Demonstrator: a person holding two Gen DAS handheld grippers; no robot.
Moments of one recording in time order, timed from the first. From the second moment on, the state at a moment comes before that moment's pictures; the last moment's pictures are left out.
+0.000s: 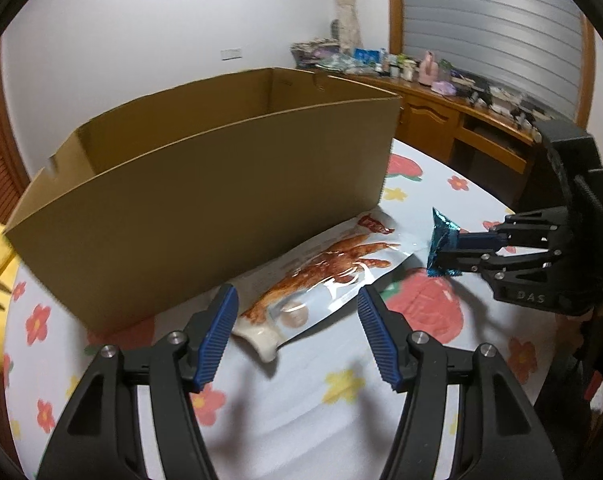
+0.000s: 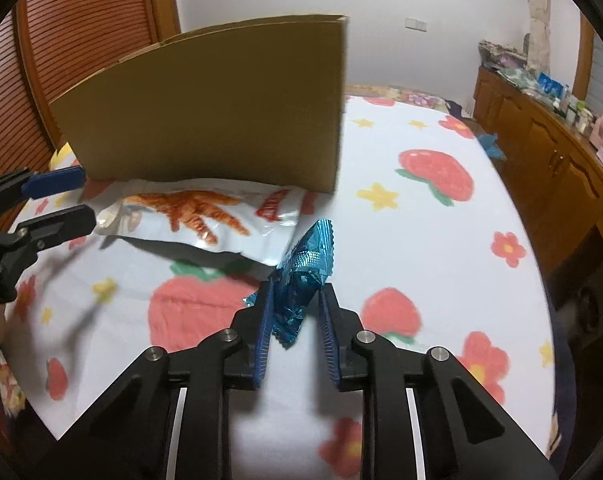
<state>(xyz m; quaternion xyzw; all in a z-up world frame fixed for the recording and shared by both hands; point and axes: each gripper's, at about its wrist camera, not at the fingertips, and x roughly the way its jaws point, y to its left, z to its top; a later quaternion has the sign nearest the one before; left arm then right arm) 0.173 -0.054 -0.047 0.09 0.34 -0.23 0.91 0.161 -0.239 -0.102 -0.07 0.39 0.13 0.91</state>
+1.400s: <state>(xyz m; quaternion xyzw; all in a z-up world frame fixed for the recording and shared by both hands) 0.198 -0.079 -0.058 0.18 0.37 -0.24 0.88 0.158 -0.253 -0.108 -0.08 0.39 0.12 0.91</state>
